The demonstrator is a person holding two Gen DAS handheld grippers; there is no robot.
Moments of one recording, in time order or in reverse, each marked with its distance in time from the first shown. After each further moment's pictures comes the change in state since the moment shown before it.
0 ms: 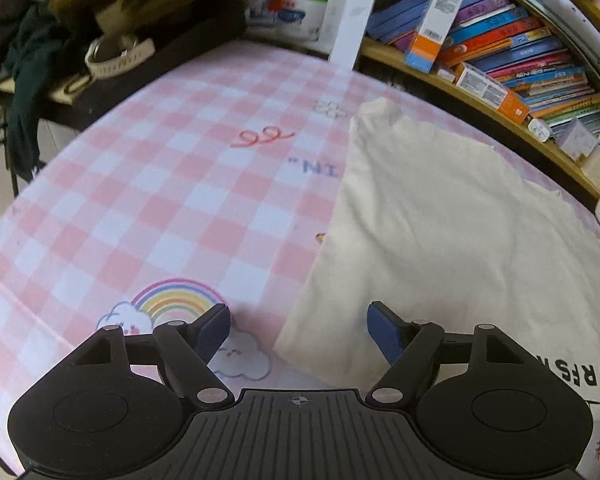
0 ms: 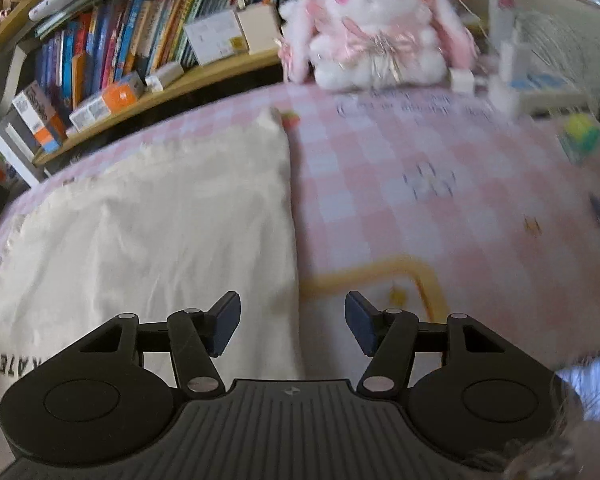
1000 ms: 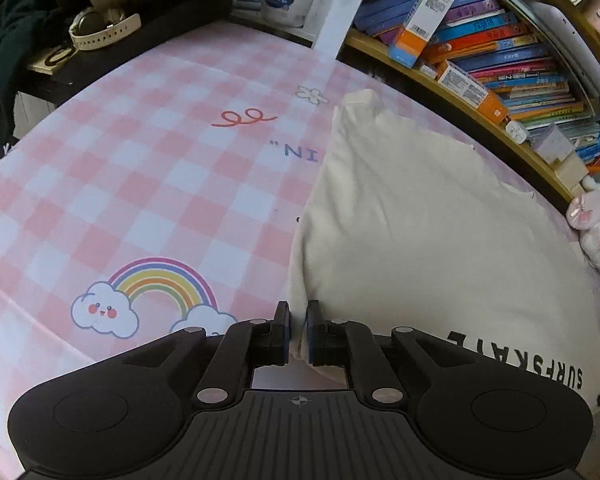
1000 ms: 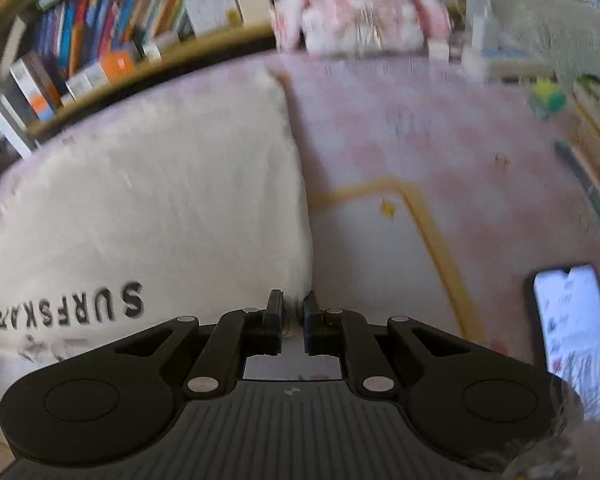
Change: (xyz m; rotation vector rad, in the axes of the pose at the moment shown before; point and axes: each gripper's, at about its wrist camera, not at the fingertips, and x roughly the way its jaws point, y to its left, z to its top) left arm 0.003 0.008 -0.003 -0.026 0.035 -0.109; right arm -0.015 0.007 -0.041 -0.007 0.030 -0.062
